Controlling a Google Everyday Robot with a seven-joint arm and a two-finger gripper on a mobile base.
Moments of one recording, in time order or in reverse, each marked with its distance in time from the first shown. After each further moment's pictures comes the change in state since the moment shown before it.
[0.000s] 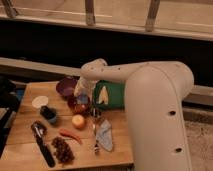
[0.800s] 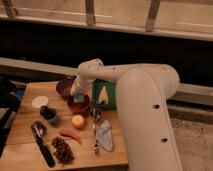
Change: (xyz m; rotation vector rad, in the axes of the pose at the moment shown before) arm -0.015 0.018 0.031 -0.042 0.021 -0.056
